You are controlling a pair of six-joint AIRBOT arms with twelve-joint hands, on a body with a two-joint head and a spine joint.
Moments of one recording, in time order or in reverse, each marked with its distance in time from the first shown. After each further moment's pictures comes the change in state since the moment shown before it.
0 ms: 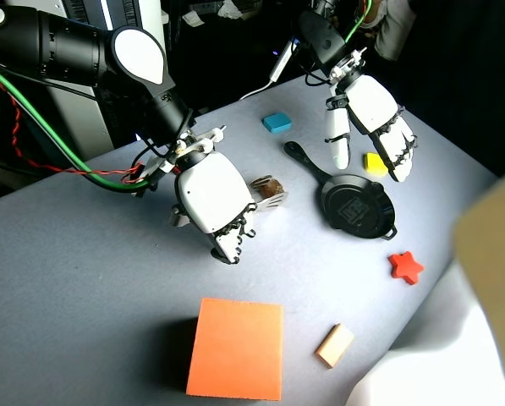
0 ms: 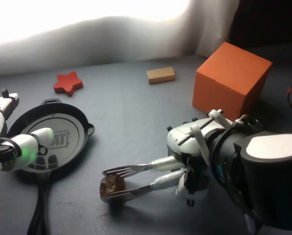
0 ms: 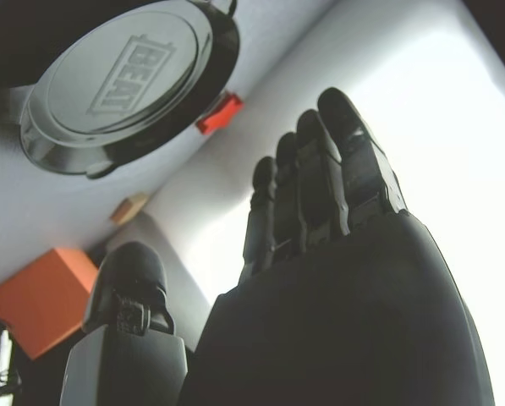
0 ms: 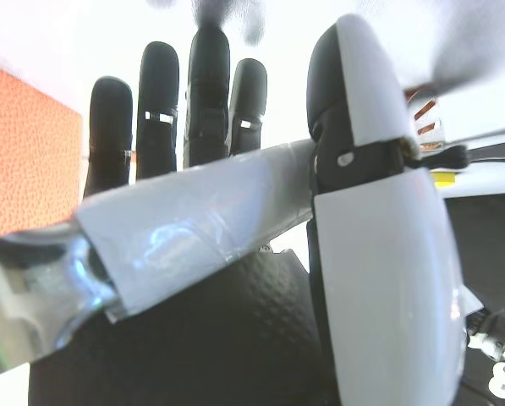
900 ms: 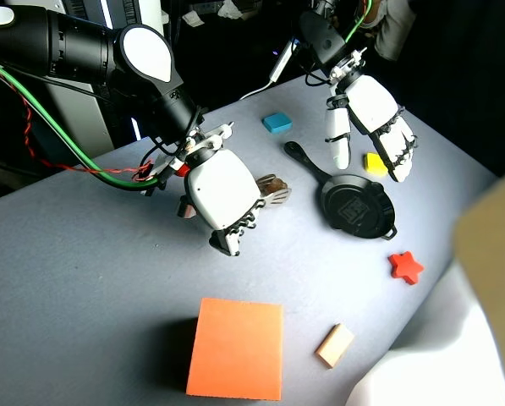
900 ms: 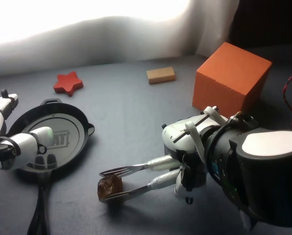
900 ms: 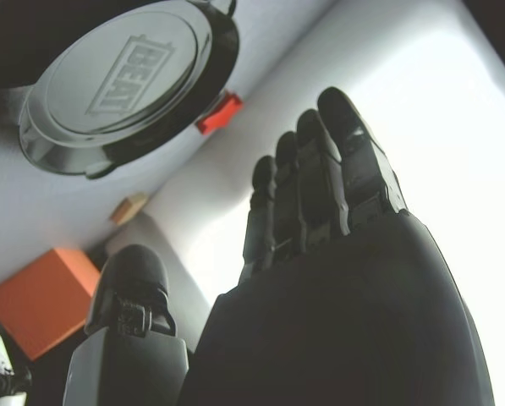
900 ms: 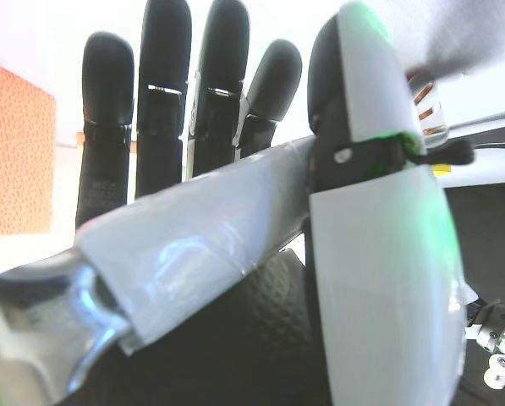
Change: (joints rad) left arm 0.000 0.000 0.010 0.000 0.003 0.000; right arm 0.010 -0.010 0.007 -0.011 0.011 -0.005
